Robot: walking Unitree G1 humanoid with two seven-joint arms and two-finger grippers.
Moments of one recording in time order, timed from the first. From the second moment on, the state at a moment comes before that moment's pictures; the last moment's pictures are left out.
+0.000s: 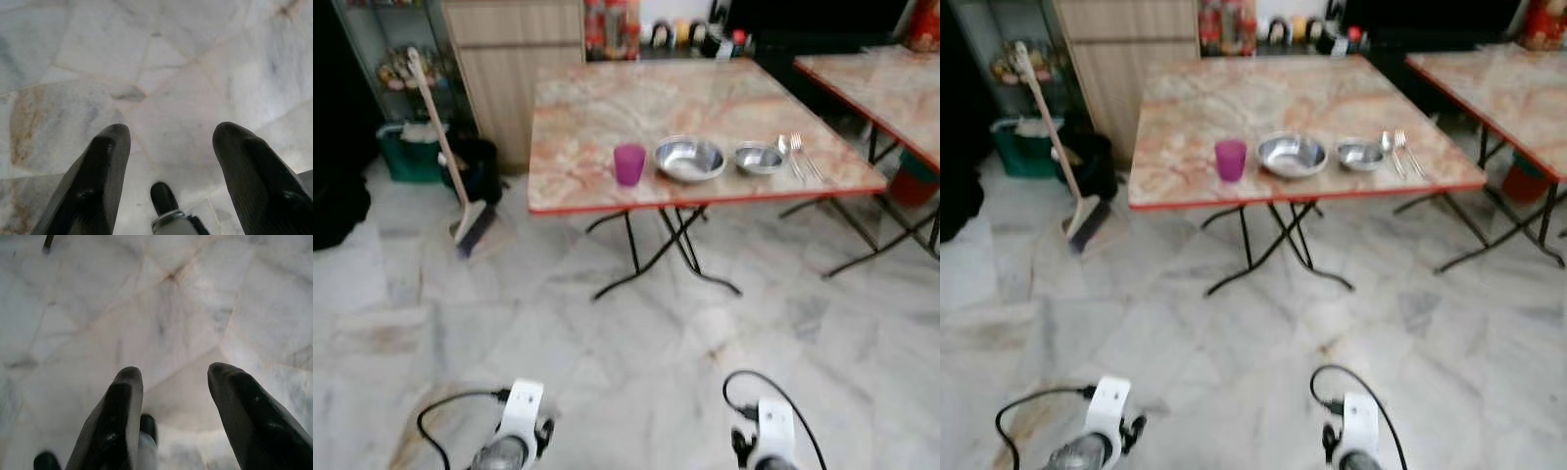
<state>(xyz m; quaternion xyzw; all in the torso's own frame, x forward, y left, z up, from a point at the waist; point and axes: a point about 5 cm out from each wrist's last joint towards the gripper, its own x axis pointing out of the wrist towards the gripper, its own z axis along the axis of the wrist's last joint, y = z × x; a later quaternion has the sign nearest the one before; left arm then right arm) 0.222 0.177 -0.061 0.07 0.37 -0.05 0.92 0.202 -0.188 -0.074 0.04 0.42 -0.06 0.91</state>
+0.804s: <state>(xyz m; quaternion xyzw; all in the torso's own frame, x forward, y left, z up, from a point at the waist) 0.217 0.176 -0.064 0.08 0.38 -0.05 0.92 0.208 -0.187 -0.070 0.04 0.40 -0.06 0.91</state>
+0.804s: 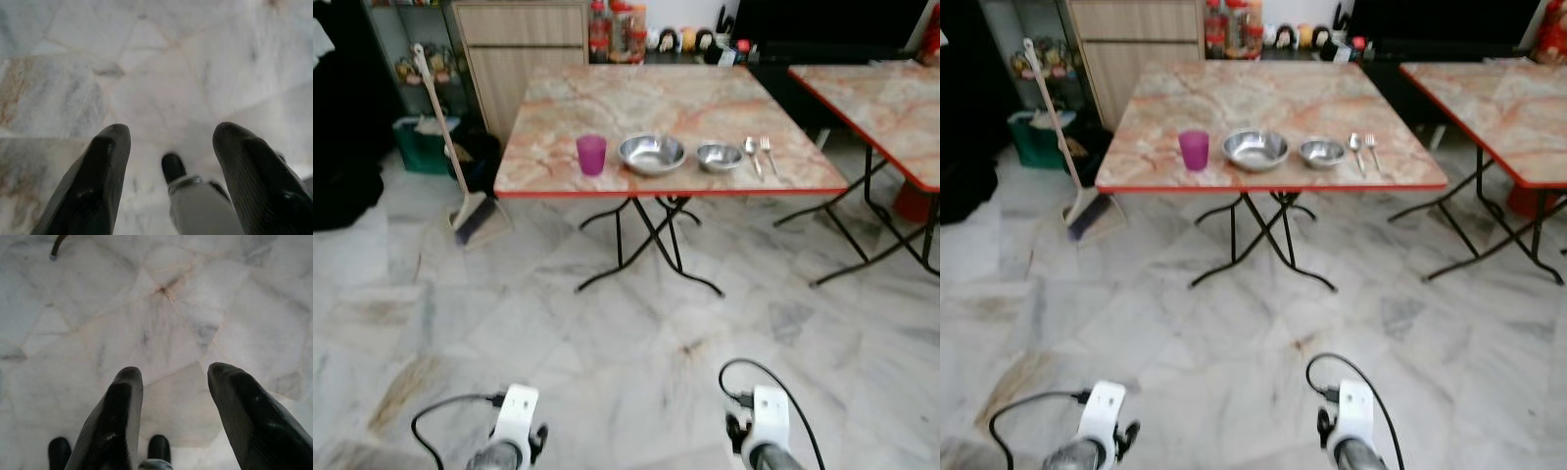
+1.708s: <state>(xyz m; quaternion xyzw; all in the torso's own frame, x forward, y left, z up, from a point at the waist) 0.225 0.171 -0.060 0.04 0.37 -0.04 0.93 0.202 -0.194 -0.072 0.04 0.41 -0.07 0.91</state>
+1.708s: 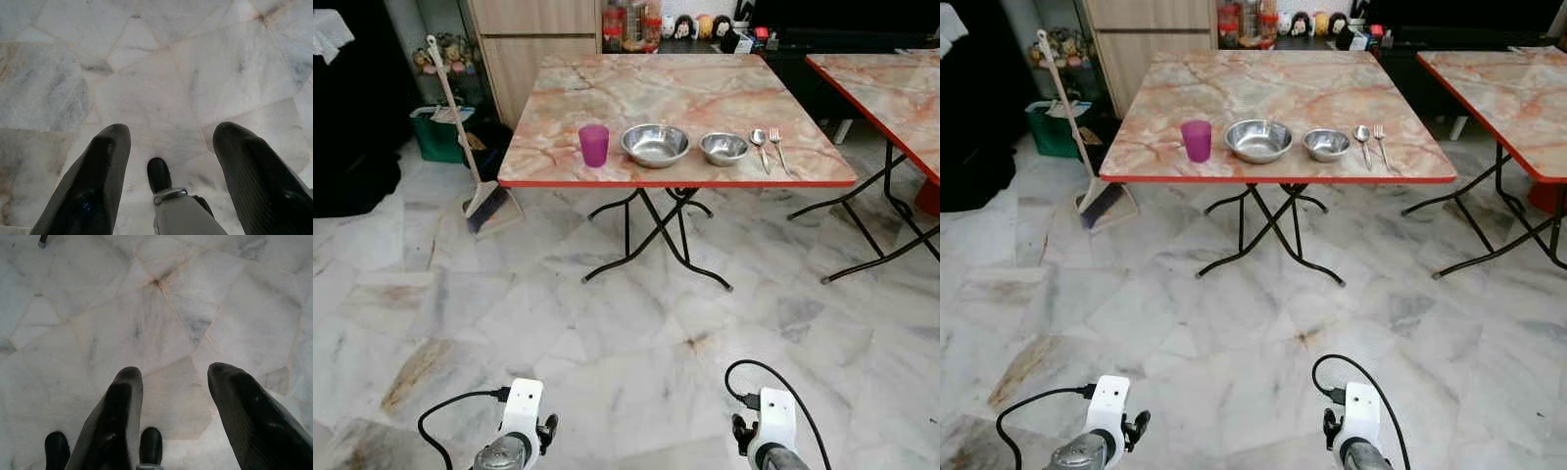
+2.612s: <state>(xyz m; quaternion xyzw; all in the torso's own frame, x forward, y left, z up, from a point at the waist) 0.231 0.171 -0.056 0.04 0.36 -0.05 0.93 0.203 -0.192 -0.072 0.04 0.41 -0.07 0.91</state>
